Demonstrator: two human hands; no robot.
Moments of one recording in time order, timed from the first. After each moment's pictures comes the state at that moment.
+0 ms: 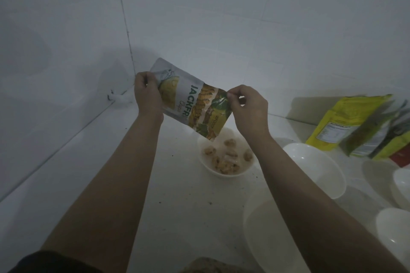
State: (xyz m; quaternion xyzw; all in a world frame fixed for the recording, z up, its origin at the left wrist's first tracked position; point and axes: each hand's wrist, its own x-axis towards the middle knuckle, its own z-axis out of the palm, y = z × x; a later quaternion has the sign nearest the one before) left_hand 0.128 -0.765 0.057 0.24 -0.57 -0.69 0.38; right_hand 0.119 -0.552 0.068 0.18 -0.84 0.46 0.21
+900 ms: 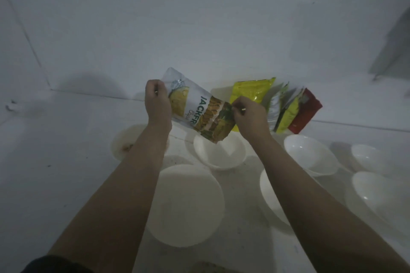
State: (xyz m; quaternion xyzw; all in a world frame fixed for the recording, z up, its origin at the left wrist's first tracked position) left_hand 0.112 -0.528 0.053 0.12 -0.61 -0.72 0.31; right_hand 0.137 -0.314 0.071 0.07 -0.91 0.34 0.22
